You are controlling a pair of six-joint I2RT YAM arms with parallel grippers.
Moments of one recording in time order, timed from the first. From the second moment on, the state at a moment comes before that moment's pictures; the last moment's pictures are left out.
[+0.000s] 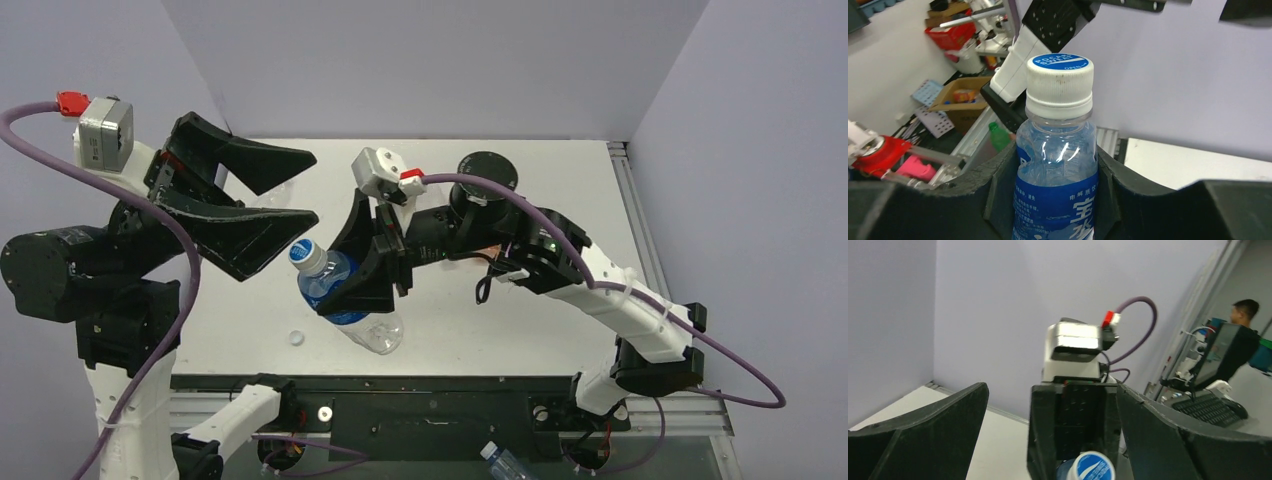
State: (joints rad) left arm -0.23 0.96 1.77 -0.10 0.84 -0.91; right arm 1.21 1.54 2.08 -0.42 -0.67 0.17
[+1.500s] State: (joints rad) left arm -0.27 1.01 1.75 -0.08 0.94 -0.82; right arm 1.02 1.69 2.27 -0.40 -0.83 0.32
